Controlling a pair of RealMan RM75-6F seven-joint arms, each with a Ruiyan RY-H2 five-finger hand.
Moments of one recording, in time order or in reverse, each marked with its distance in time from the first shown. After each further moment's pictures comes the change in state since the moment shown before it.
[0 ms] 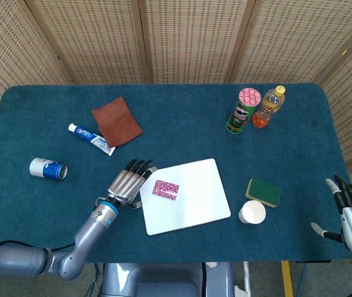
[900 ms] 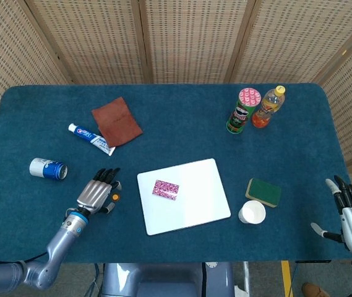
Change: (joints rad) left arm 0.236 -0.042 0.113 0.281 0.305 -0.004 -0.296; right arm -0.001 -0.001 -0.001 0.000 -0.002 0.003 -0.004
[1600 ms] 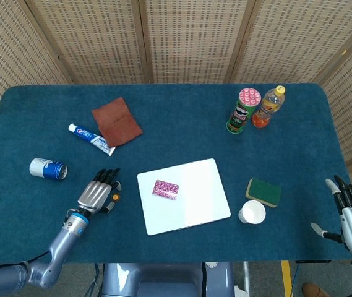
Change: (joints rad) left arm 0.061 -0.073 -0.035 0.135 0.100 -0.034 -0.076; right arm 0.000 0.000 0.000 -0.001 0.000 -0.001 0.001
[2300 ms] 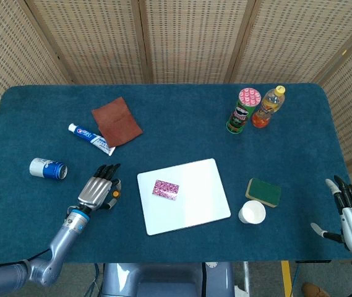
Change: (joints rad) left arm 0.008 0.020 -0.072 -0.035 0.028 -0.011 -0.004; right arm 0.000 0.000 0.000 0.000 0.000 0.000 0.001
